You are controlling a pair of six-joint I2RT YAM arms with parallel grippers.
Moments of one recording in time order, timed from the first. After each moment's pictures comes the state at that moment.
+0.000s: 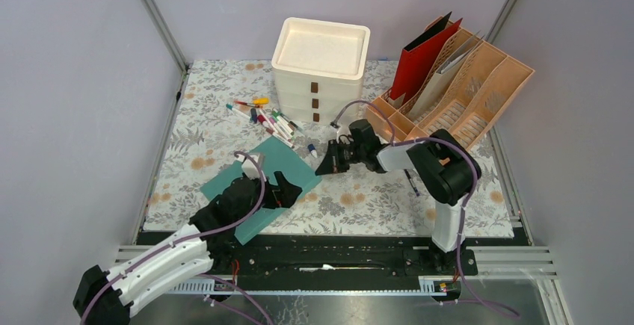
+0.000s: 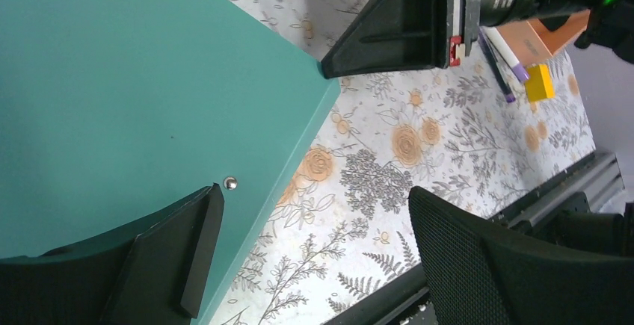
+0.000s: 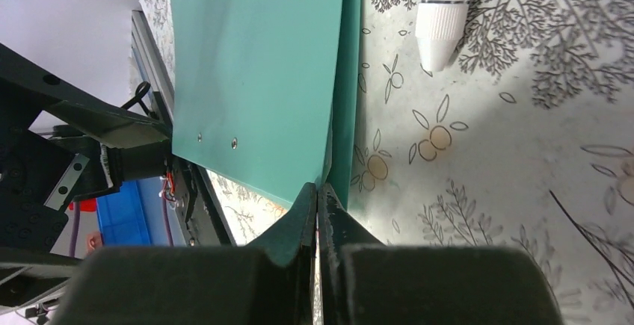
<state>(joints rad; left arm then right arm) -0.78 0.57 0.22 -0.08 -0.14 -0.71 0.60 1.95 0.89 0.38 -0.71 0.62</state>
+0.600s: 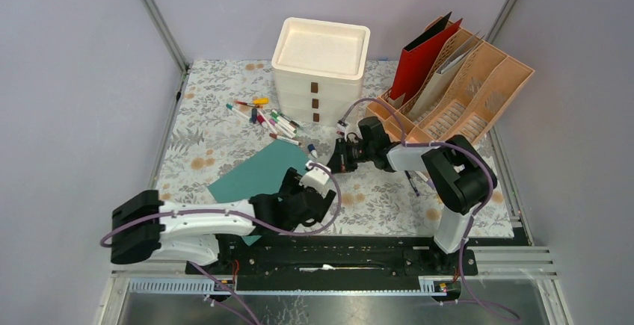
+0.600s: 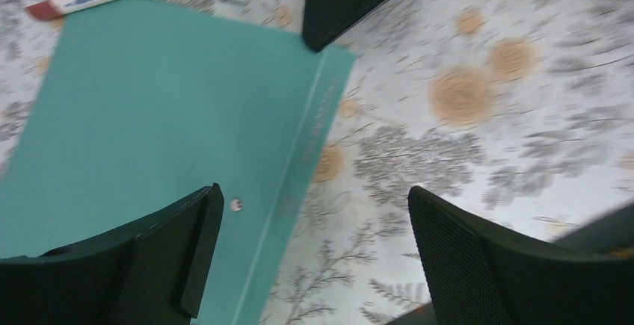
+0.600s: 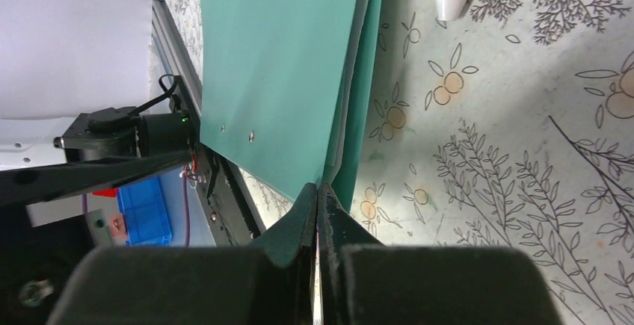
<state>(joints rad) -1.27 1.17 0.62 -0.20 -0.63 -0.44 0.55 1.82 0.85 0.26 -0.77 0.59</state>
